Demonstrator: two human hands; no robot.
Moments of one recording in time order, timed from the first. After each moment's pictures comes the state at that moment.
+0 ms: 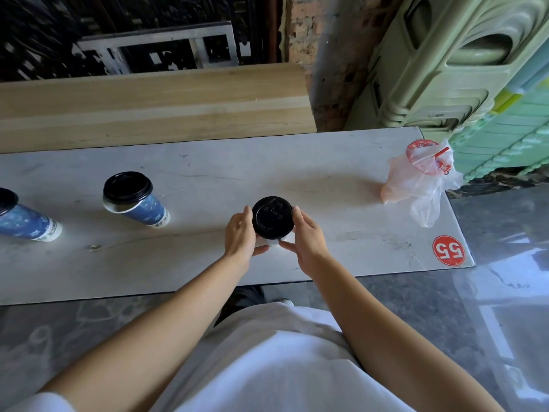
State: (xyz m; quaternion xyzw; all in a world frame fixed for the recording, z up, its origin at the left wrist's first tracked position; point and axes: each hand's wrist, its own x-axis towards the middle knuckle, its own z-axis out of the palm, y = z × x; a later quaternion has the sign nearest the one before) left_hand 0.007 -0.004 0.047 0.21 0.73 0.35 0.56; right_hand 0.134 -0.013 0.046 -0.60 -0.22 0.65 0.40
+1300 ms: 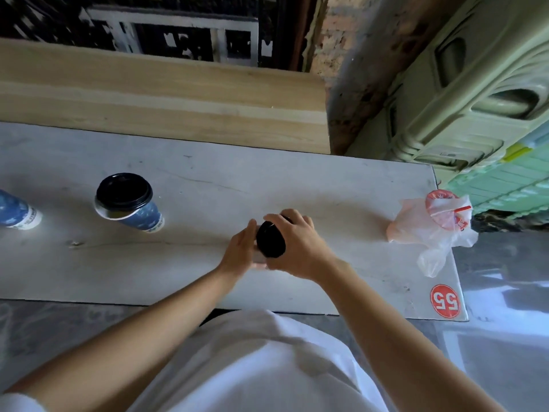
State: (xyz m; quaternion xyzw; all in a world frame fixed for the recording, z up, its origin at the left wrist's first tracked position) left_hand -0.015 0.023 0.027 0.29 0.63 0.33 0.64; right_hand 0.133 0.045 0.084 -0.57 -0.75 0.34 0.00
